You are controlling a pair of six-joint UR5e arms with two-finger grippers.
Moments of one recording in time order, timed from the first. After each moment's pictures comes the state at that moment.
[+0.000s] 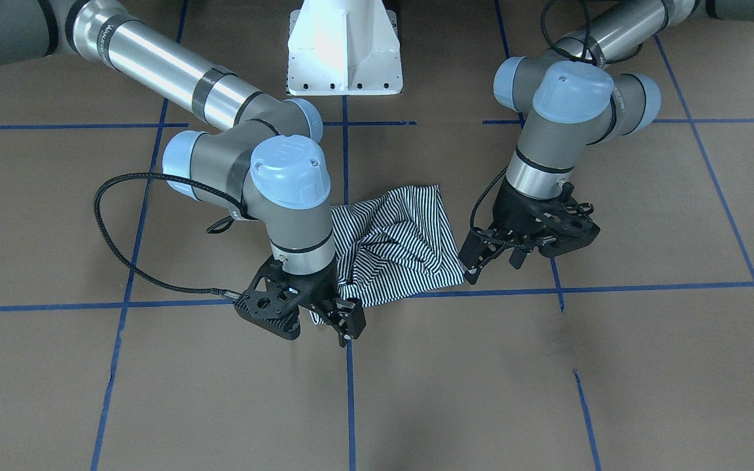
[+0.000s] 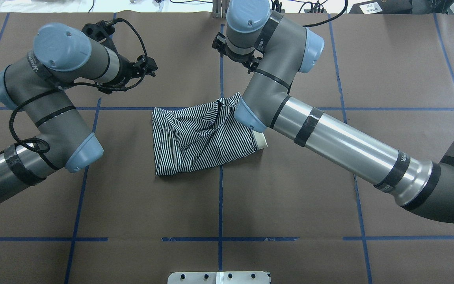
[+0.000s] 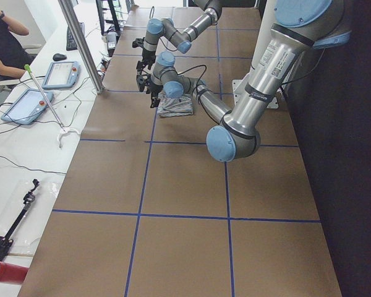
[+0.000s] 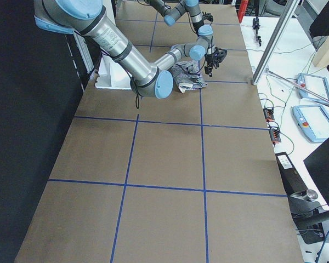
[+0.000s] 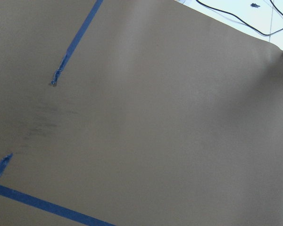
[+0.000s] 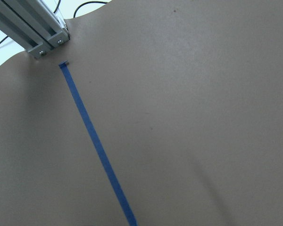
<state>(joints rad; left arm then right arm) -0.76 -2.14 -1.58 -1.97 -1.81 -1.54 0.76 -0.56 1.13 -1.32 1.81 1.54</state>
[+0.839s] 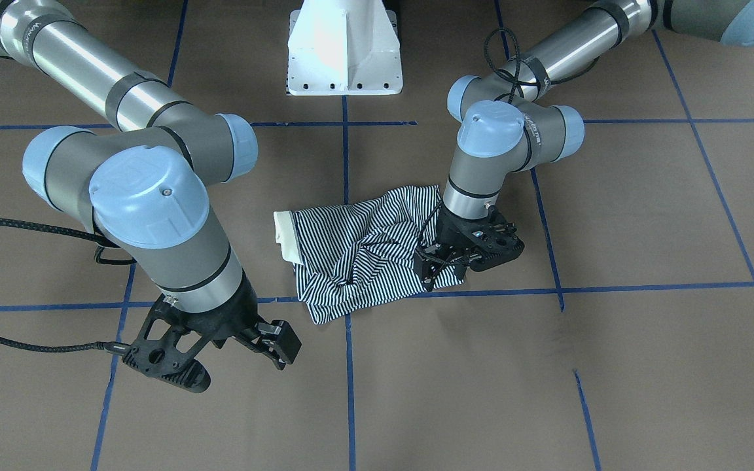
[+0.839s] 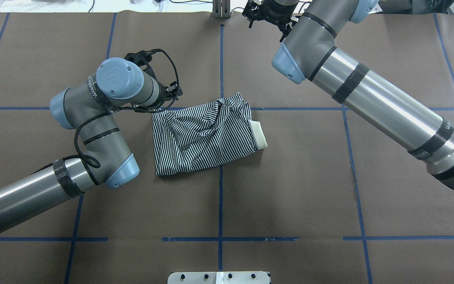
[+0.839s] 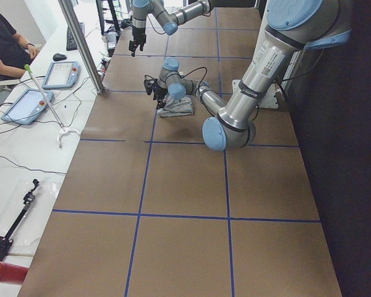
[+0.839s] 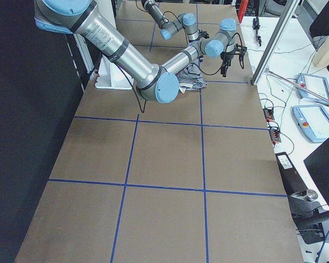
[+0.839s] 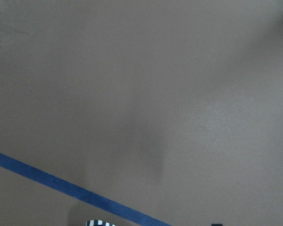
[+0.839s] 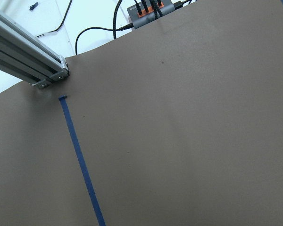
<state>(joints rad) -0.66 -2.22 -1.43 -1.99 -1.72 -1.56 0.92 -0.61 1.20 -1.37 2.03 1.35</state>
